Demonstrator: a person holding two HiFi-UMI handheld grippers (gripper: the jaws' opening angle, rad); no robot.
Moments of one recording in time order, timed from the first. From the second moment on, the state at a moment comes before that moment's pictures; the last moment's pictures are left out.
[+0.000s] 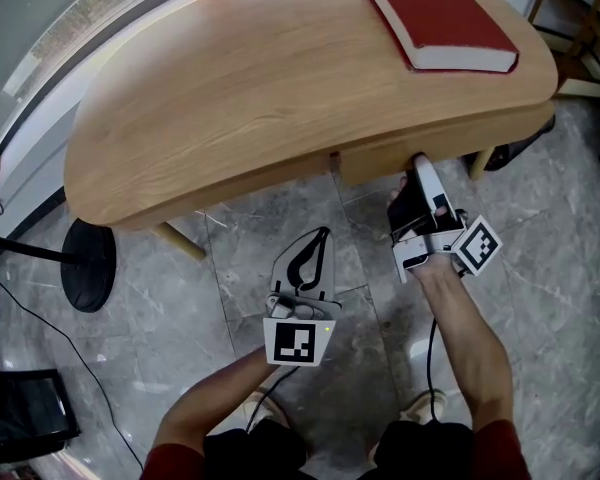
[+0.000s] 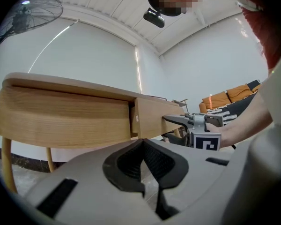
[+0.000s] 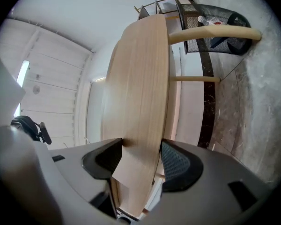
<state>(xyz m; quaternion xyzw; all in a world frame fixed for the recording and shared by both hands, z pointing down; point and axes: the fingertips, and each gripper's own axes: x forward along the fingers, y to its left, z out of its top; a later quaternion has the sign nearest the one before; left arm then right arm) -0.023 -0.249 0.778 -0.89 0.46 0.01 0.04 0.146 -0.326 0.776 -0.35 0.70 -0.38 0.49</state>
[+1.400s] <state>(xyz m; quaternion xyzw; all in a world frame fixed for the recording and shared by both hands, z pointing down) -0.019 -0.185 0.759 -0.91 0.41 0.01 0.06 0.154 -0.183 0.773 -0.35 0.71 -0.38 0.47</state>
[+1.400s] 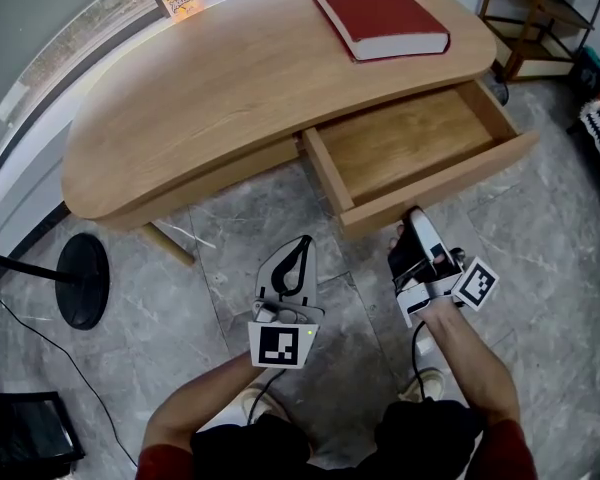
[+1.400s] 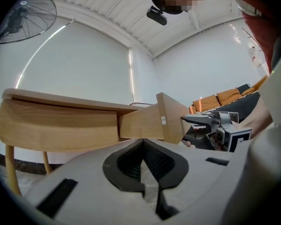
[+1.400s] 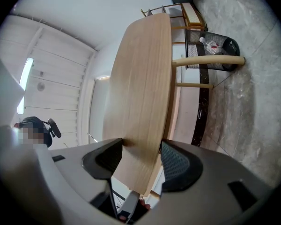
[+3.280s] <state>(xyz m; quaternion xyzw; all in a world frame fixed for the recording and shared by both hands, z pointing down) -0.012 -0.192 0.787 -0.91 0.41 -0.02 0.05 0.158 -0.169 0.802 -0.33 0.72 -0.36 0.49</state>
